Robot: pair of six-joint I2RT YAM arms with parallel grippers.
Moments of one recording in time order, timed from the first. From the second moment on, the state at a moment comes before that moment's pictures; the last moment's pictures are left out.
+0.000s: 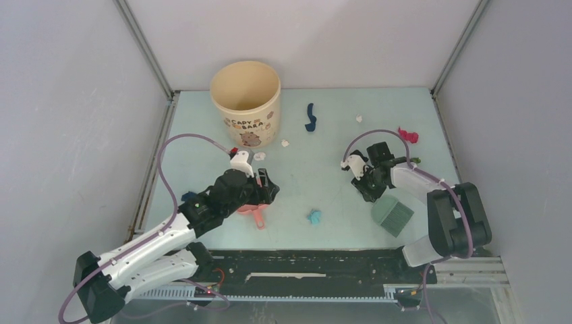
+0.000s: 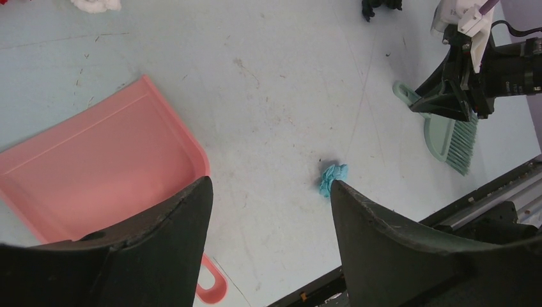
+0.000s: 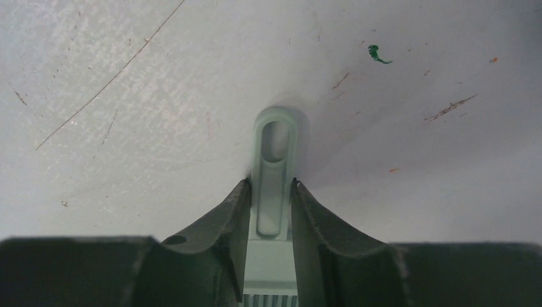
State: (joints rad) left arm -0.82 0.84 0.63 -0.32 -0.22 -0.63; right arm 0.25 1.49 0.78 -0.55 -0.19 -0.64
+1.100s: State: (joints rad) left arm -1.03 1.41 0.96 0.12 -0.12 -0.55; right arm 0.23 1.14 1.00 -0.63 -0.46 -0.21
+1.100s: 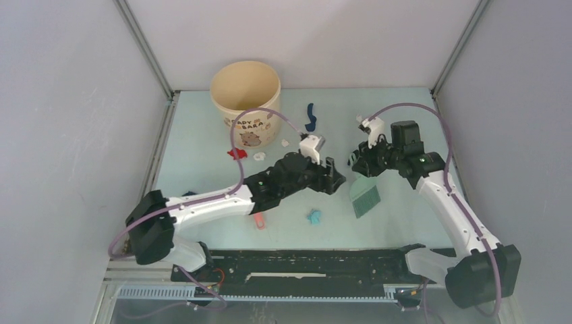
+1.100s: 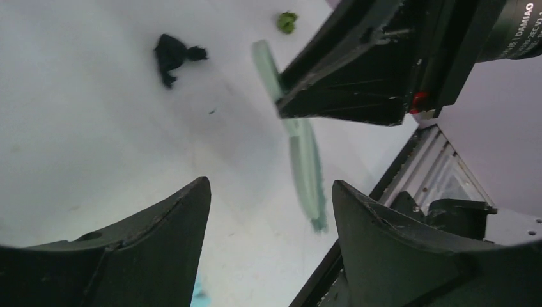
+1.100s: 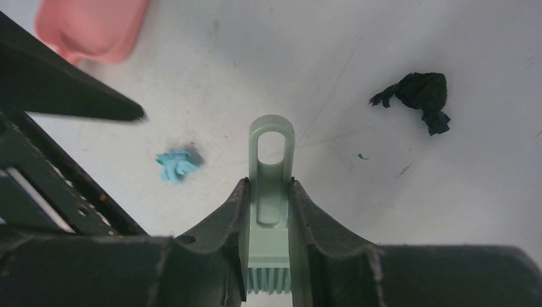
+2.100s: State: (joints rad) left arm -1.06 1.52 0.99 0.11 0.12 -0.51; right arm -0.05 1.15 1.09 -0.80 -0.89 -0.21
